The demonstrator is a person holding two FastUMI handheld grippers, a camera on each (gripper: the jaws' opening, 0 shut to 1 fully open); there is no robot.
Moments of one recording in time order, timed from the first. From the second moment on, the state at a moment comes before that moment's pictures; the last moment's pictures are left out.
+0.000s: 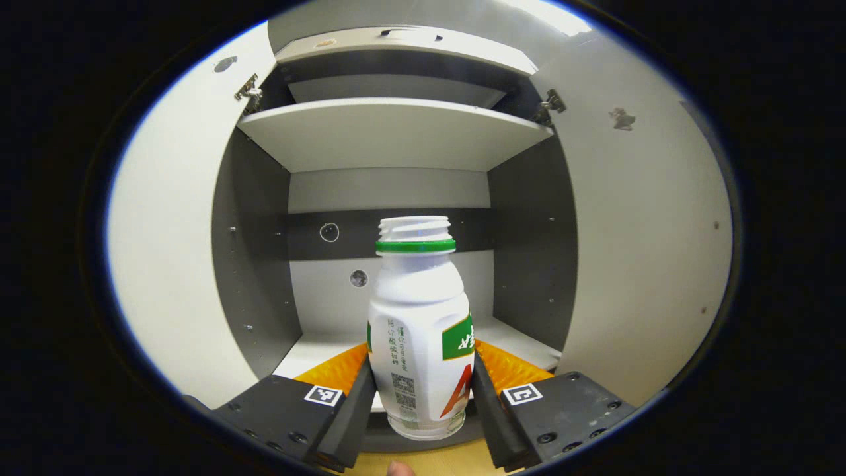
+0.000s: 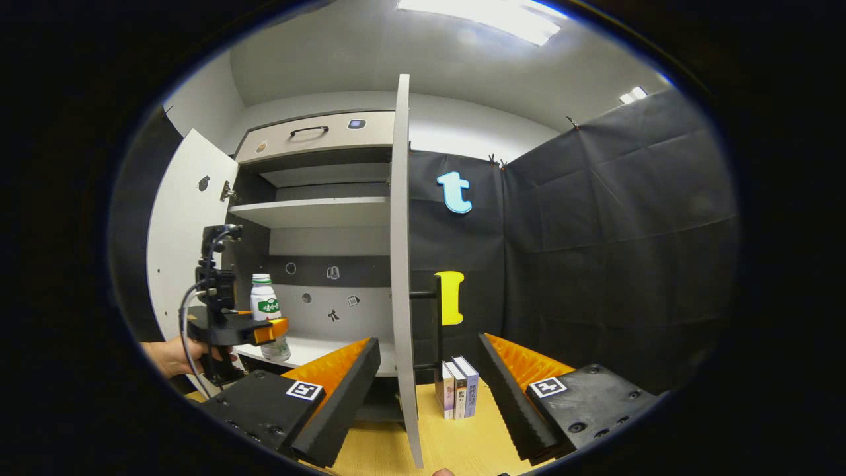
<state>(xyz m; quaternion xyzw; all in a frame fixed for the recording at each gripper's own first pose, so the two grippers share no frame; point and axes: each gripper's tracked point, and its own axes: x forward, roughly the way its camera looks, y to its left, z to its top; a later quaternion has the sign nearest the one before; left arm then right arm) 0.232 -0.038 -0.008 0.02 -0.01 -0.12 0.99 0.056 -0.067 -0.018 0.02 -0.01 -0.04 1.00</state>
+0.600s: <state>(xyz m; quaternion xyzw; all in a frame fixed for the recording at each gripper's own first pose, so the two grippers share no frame) 0.105 -0.030 -0.118 -0.01 0.01 -0.13 0.99 0.055 -0.036 -0.023 0.00 -0.01 -0.02 1.00</state>
